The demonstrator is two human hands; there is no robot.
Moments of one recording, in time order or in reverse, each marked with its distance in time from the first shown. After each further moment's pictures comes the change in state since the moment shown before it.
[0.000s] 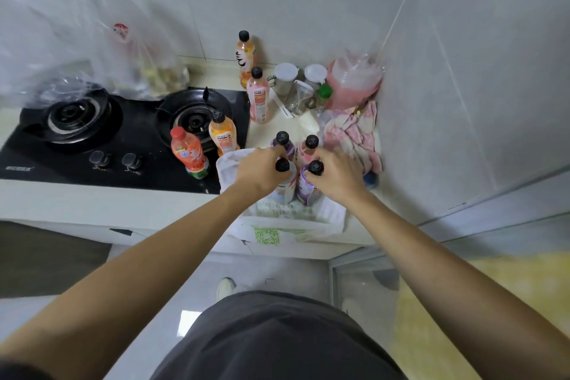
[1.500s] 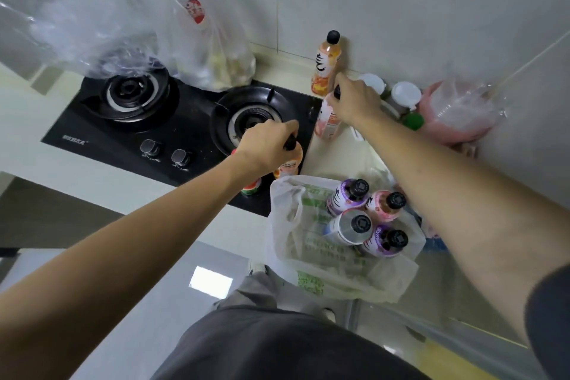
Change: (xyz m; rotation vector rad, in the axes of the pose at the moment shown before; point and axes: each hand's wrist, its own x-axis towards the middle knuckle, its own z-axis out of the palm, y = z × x) left_hand 0.101 -0.129 -0.093 0.201 0.041 -0.045; right_hand 0.295 -0.095 0.051 -0.154 -0.147 -0.119
